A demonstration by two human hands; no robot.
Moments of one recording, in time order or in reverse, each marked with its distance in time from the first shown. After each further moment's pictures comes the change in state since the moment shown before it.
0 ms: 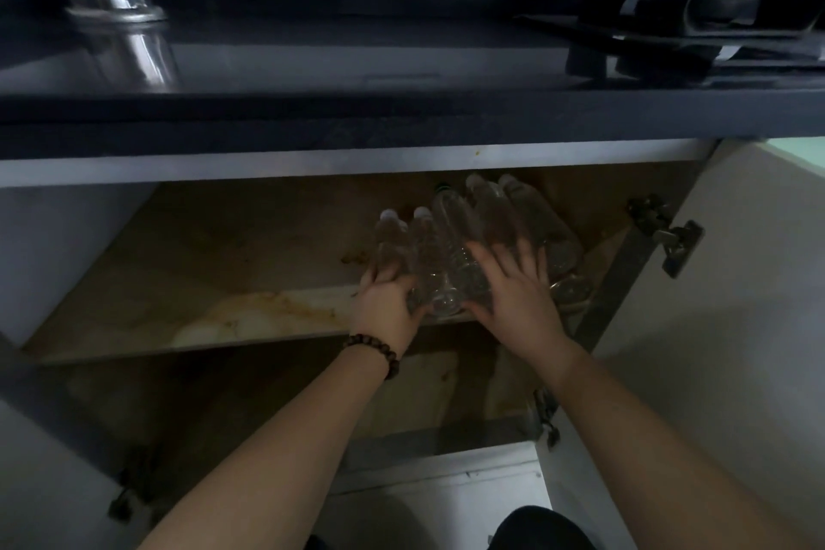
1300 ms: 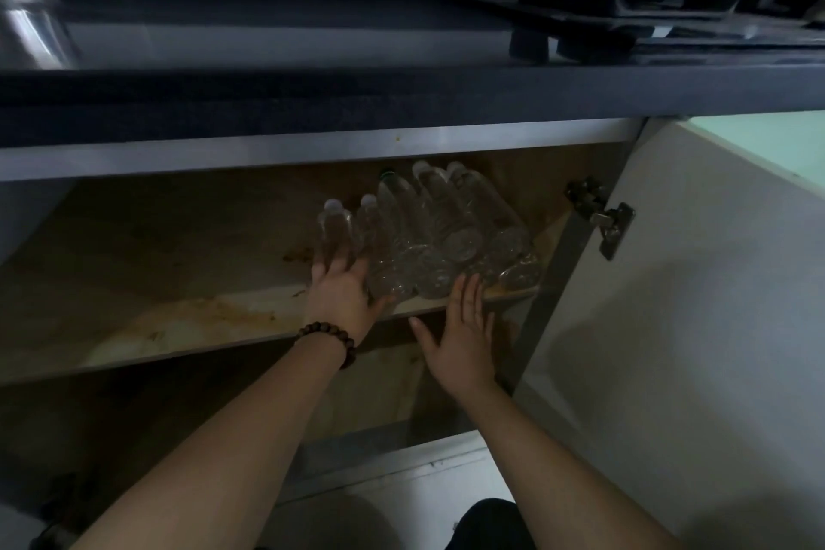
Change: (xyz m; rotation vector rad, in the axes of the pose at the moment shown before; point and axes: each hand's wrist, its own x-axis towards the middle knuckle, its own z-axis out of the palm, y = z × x) left_hand 0.012 0.024 0.000 0.172 -0.128 -0.047; right_hand -0.046 0.006 0.070 0.260 -0.138 0.392
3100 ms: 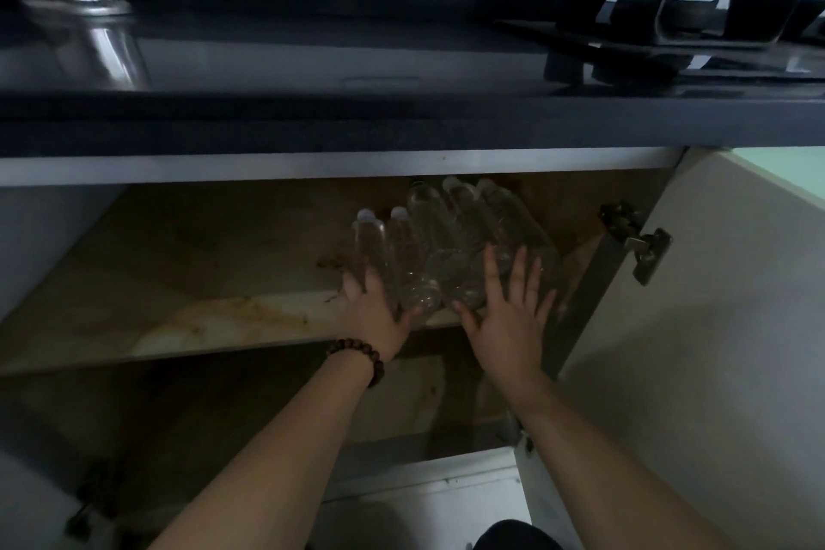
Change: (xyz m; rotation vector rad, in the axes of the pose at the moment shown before) left_hand -0.010 0.000 0.010 -0.395 -0.041 -0.276; right_hand 0.018 -0.015 -0.046 -0.196 0.210 -0.071
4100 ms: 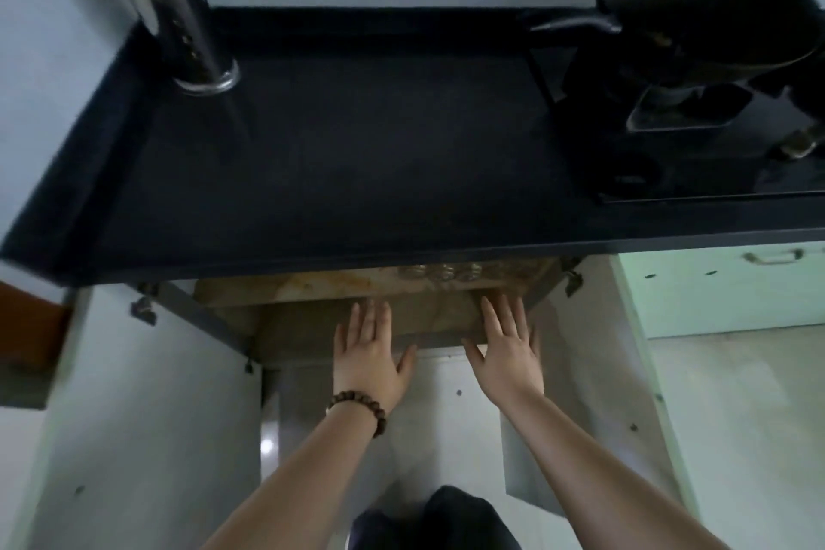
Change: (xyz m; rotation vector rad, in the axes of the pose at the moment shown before) left_hand -0.172 0.107 -0.233 0.467 -0.330 -0.053; right_hand -0.052 -0.092 -0.264 0.026 -0.630 0.087
